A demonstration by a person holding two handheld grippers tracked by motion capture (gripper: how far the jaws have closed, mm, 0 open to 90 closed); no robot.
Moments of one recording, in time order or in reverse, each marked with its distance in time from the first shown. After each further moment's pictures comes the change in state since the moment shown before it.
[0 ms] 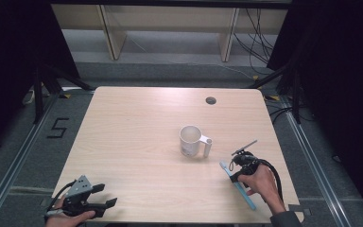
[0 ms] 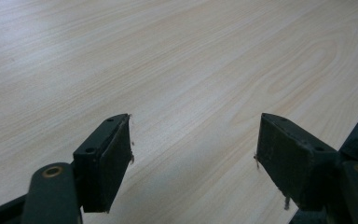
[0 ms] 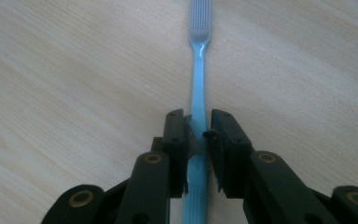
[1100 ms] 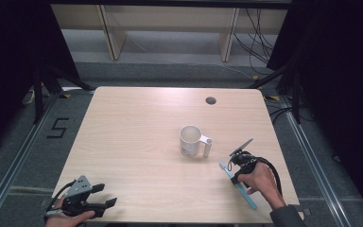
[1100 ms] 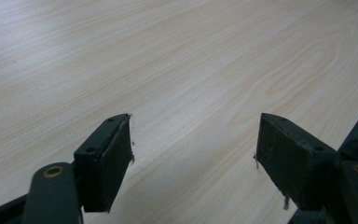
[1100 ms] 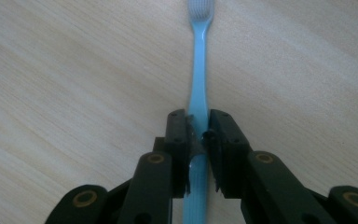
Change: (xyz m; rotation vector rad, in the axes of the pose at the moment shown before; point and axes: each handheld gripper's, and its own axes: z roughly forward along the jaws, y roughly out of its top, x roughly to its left) left arm 0.000 0.000 -0.001 -0.004 0.000 0.004; right arm 0.001 0.007 0.000 0.105 -0.019 -0.042
